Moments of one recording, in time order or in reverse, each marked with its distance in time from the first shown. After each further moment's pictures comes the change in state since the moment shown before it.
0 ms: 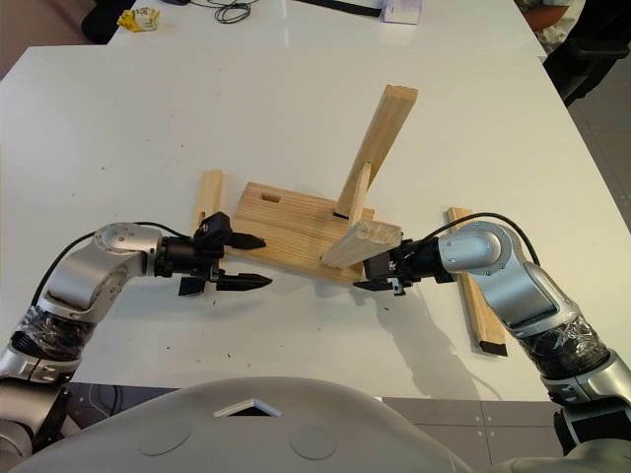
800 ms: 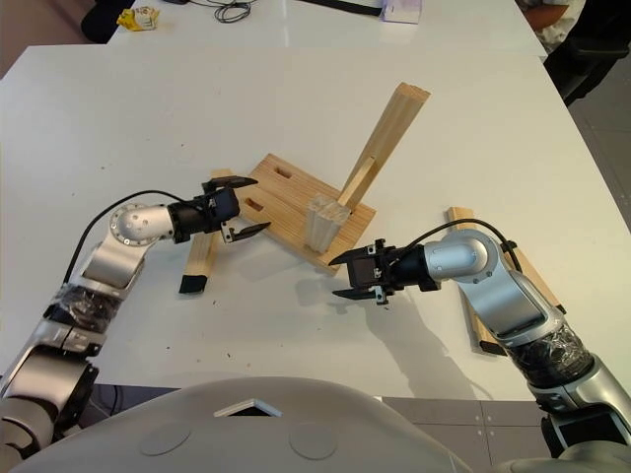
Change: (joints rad) left arm -0.196 -0.127 -0.006 0.459 0.347 -0.676 0.145; right arm 0.024 0.068 0.007 -0.137 0.107 0.126 -0.003
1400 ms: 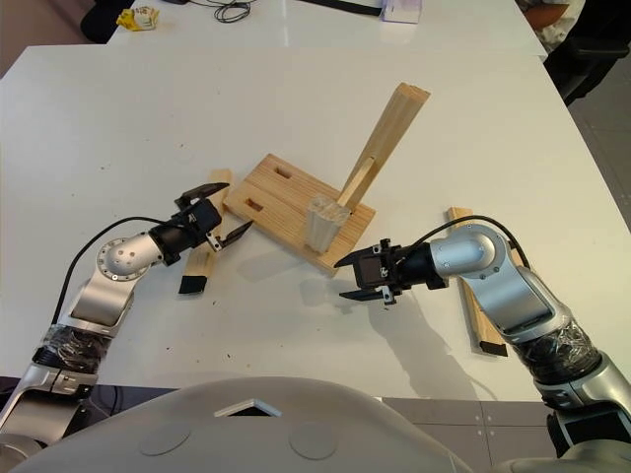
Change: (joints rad) left arm 0.288 0.025 0.092 -0.241 0.119 -0.070 0.325; right arm 0.010 -0.036 -0.019 0.018 0.017 -0.011 0.047
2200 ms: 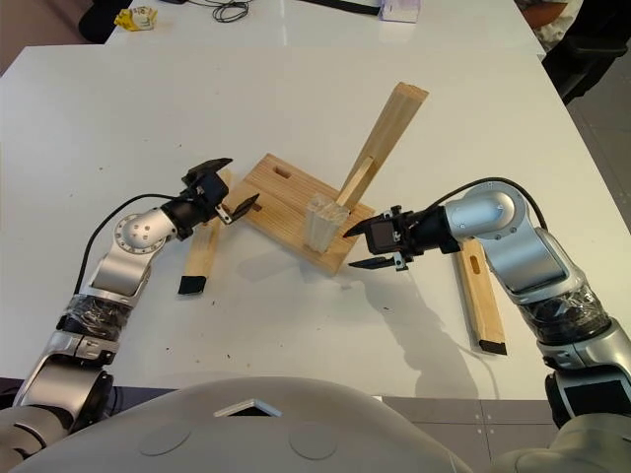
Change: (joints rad) left arm -0.156 -0.059 -0.007 0.199 0.007 -0.034 0.074; right arm -0.160 -0.041 -0.030 0.118 0.048 -0.021 0.113
